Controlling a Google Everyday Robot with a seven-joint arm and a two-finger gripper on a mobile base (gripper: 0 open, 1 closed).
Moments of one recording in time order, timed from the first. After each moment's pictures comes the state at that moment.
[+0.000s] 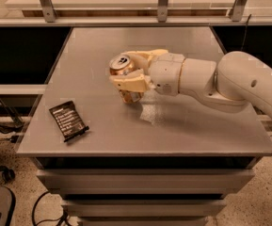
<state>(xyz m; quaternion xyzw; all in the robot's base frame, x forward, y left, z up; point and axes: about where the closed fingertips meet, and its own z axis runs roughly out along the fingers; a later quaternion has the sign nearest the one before) 0.555 0.023 0.929 -0.48 0.56 0.30 0.60</state>
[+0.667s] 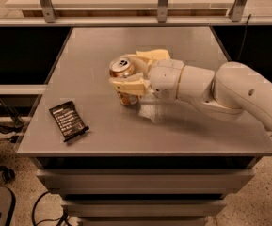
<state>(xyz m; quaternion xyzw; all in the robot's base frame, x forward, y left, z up) 0.555 0.025 0.923 -0.46 0.55 0.31 0.62</state>
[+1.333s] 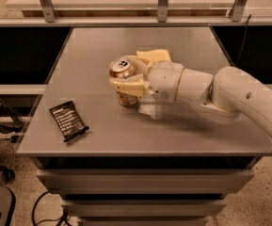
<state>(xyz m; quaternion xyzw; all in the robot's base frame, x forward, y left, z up) 0.559 0.025 0.916 -0.44 0.55 0.33 0.63</state>
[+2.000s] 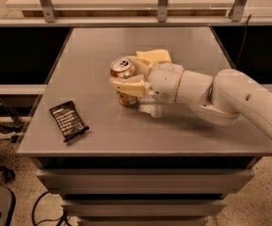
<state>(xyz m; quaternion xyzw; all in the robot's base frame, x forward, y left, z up) 0.561 0.023 0.912 -0.44 0.55 0.33 0.63</state>
